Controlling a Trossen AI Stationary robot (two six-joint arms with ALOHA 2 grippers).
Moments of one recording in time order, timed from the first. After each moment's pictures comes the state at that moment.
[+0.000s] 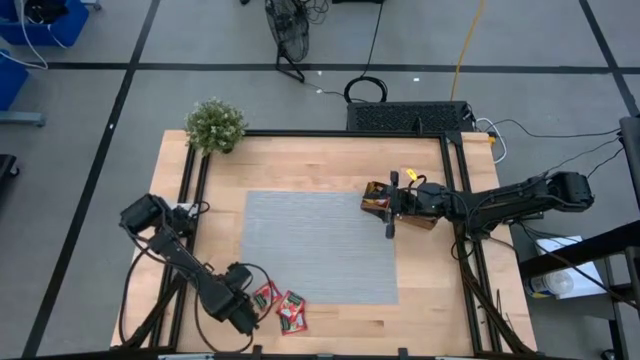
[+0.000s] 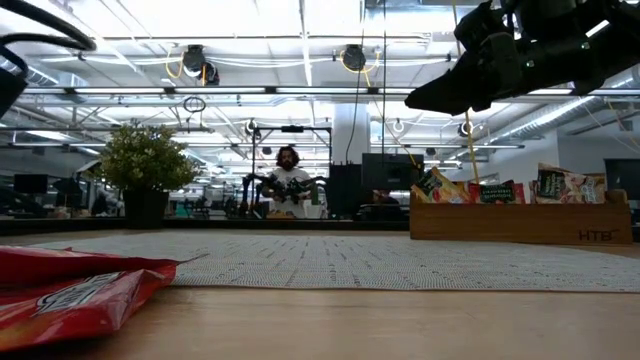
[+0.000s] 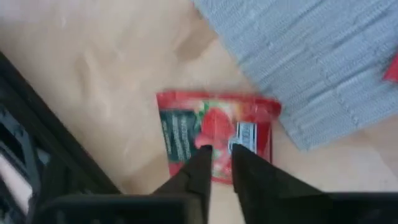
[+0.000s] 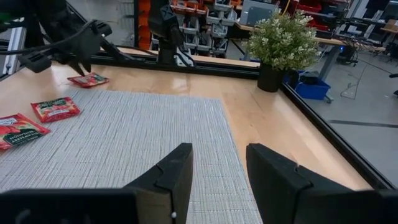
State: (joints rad) left arm -0.80 1.85 1.17 -1.20 0.11 -1.68; right arm -0.04 1.08 0.34 0.56 0.10 -0.12
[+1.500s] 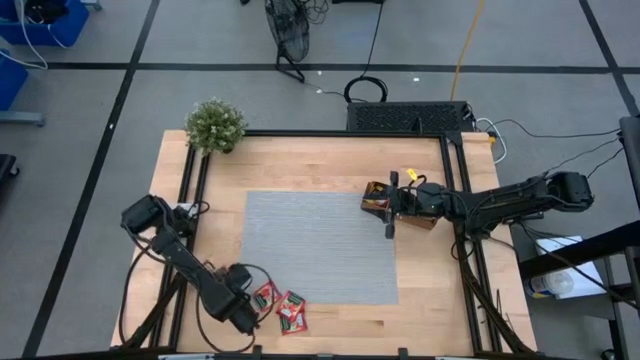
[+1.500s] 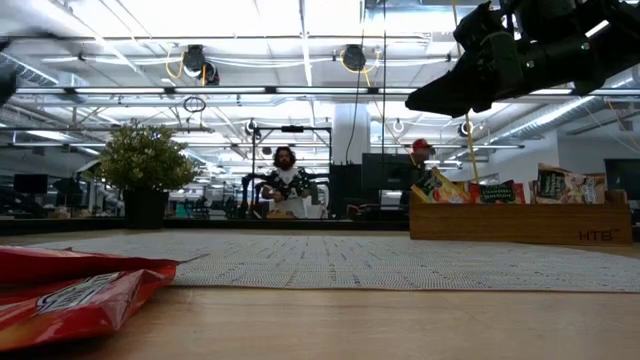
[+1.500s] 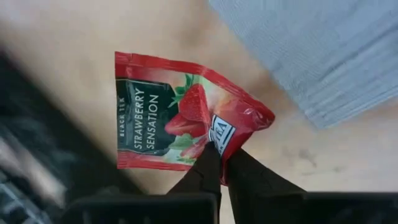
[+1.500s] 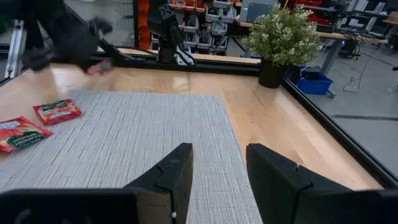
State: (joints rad) left arm -0.79 1.86 1.18 -1.23 0.15 -1.56; right arm -0.04 1.08 0.34 0.55 0.10 -0.09
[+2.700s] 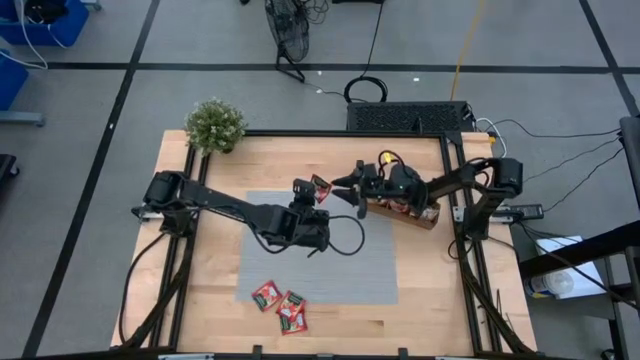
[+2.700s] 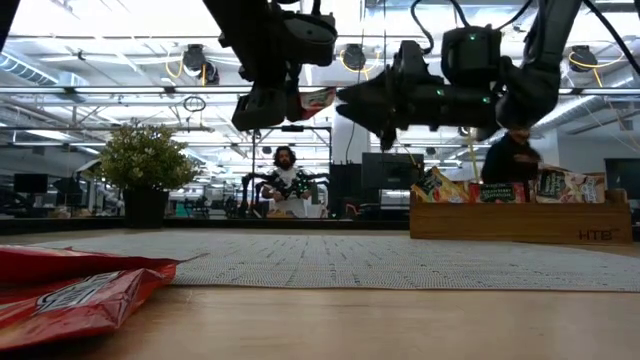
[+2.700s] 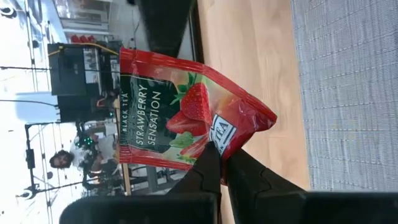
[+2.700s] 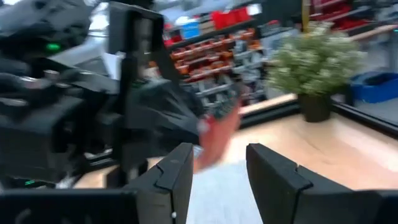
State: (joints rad) left arm -0.20 1.86 1.39 -0.68 -1.03 0.34; right arm -0.27 1.71 0.53 1.27 -0.25 0.32
